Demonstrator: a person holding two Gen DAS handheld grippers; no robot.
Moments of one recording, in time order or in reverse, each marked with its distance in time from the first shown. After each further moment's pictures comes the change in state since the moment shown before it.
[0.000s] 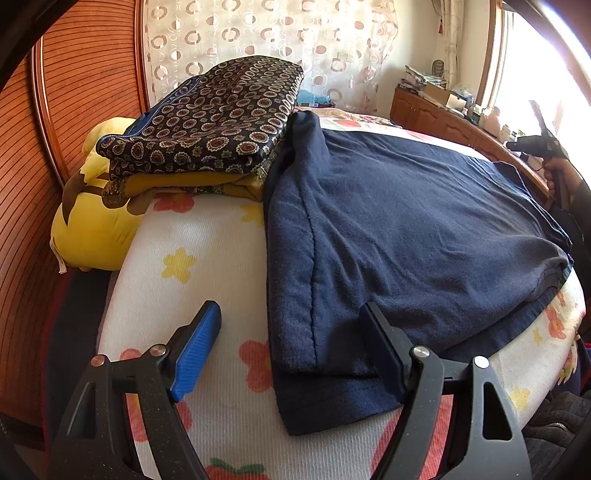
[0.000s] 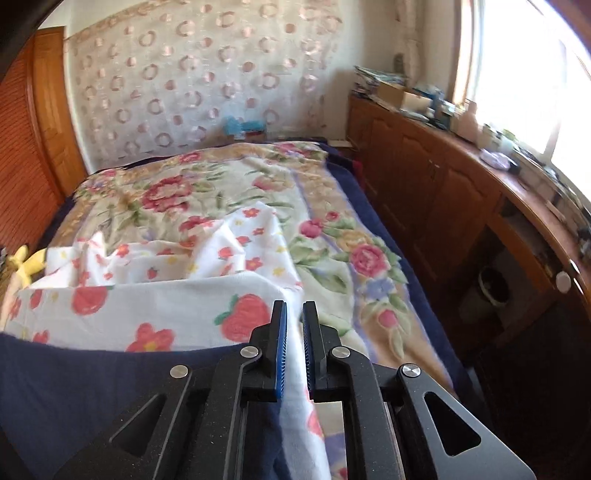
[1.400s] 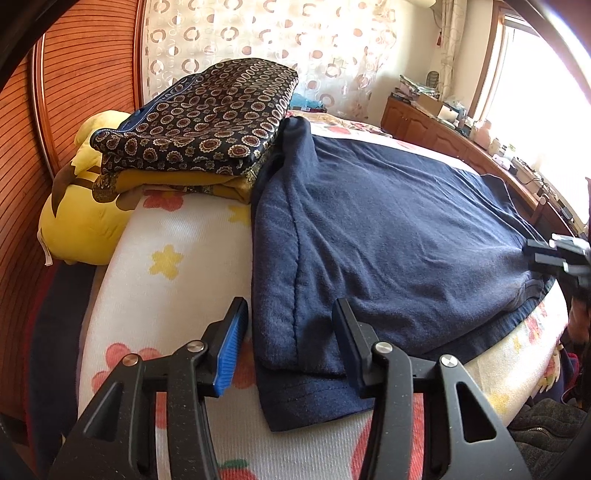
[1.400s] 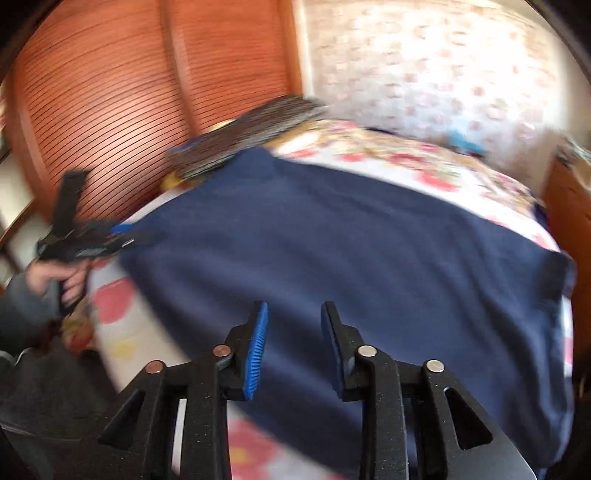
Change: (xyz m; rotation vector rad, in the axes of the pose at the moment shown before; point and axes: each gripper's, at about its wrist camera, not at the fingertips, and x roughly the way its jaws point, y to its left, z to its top) left arm -0.004 0.003 0.001 -0.045 -0.011 -0.073; right arm -0.175 0.175 -0.232 -0.517 0.007 0.662
